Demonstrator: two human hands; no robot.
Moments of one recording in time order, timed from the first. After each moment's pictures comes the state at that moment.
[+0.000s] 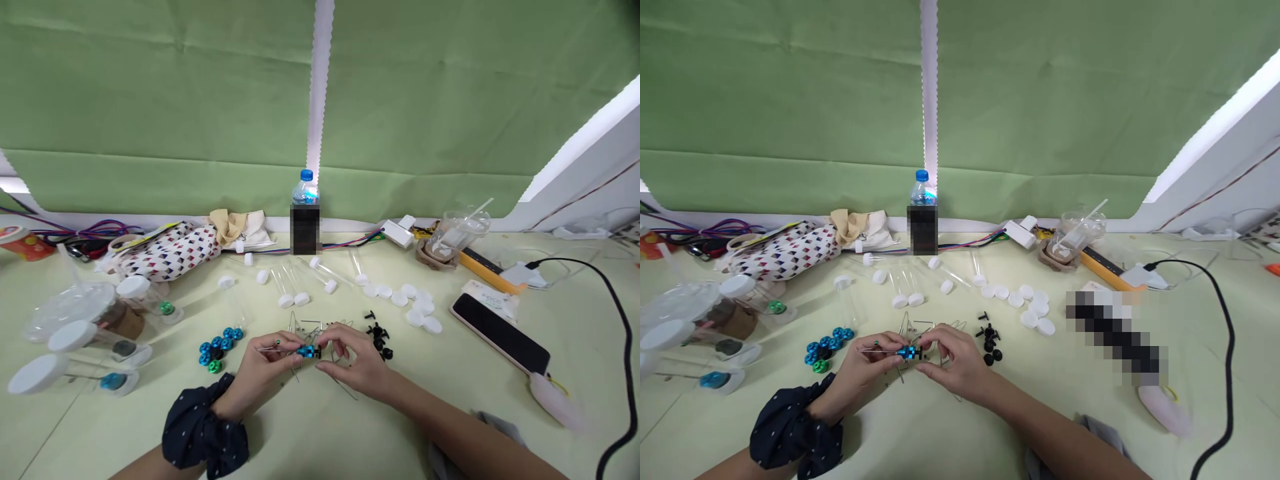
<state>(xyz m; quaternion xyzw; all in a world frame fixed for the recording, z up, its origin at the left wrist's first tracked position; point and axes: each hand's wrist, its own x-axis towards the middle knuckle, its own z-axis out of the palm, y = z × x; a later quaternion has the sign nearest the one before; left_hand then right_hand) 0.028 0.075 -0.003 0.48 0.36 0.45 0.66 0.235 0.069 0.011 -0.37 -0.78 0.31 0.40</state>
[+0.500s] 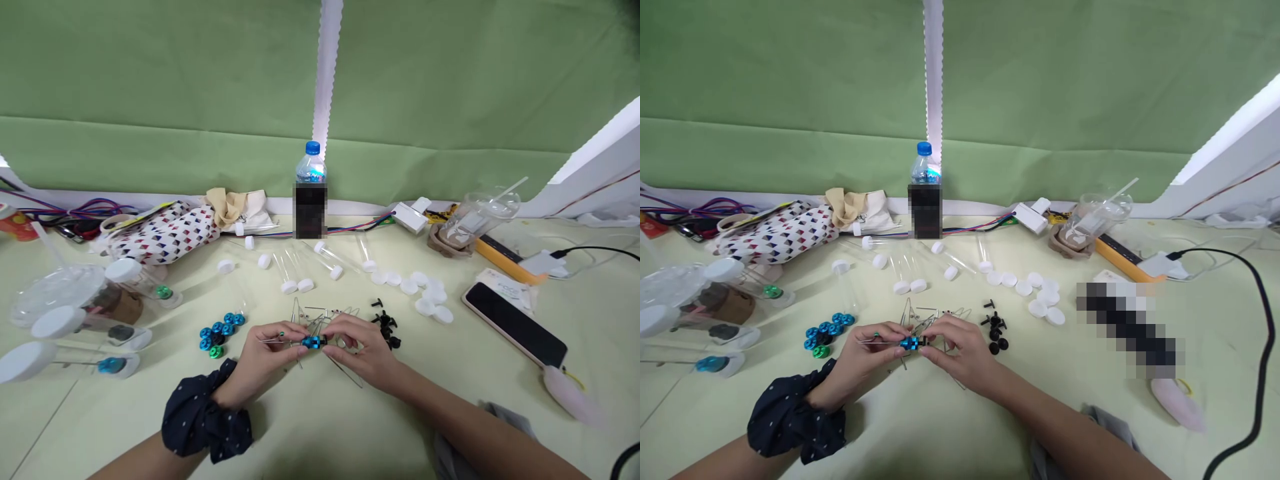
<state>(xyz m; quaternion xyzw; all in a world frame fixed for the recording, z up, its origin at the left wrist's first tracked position) 0.028 0.077 -0.008 0.51 0.36 0.45 0.64 0.235 0.071 0.008 -0.35 -0.77 0.33 0.42</state>
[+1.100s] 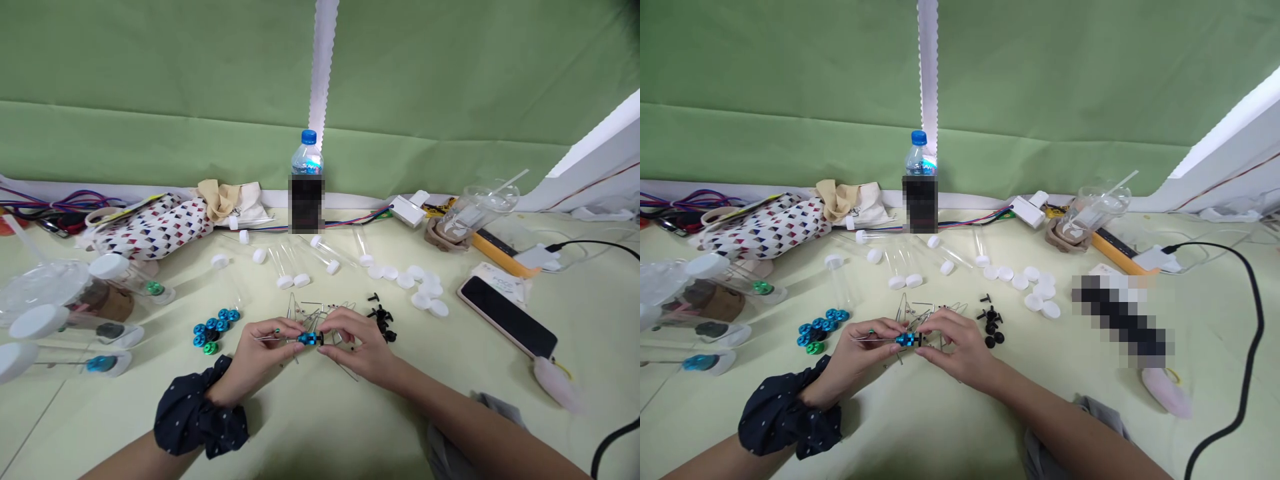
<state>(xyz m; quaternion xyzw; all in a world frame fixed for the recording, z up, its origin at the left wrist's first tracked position) 0.027 0.077 -0.009 0.52 0.39 0.44 0.62 0.237 0.070 0.005 -0.35 -0.77 0.32 0.43</state>
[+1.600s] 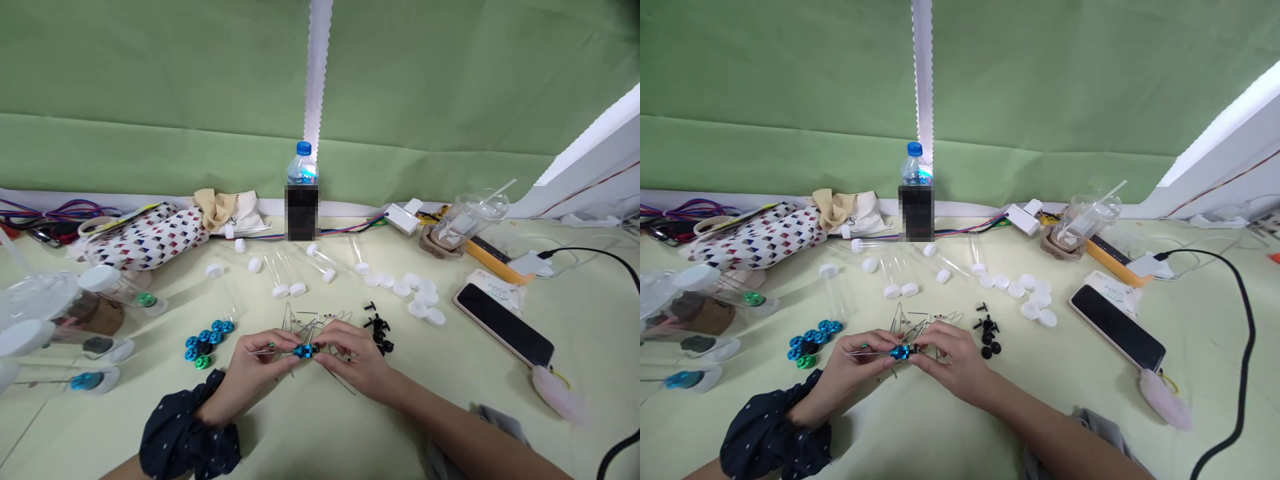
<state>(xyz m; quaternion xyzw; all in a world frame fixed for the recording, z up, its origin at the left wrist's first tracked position) 0.027 0.077 -0.008 0.52 0.38 0.43 0.63 0.235 0.070 0.008 -0.36 -0.76 0.34 0.41</state>
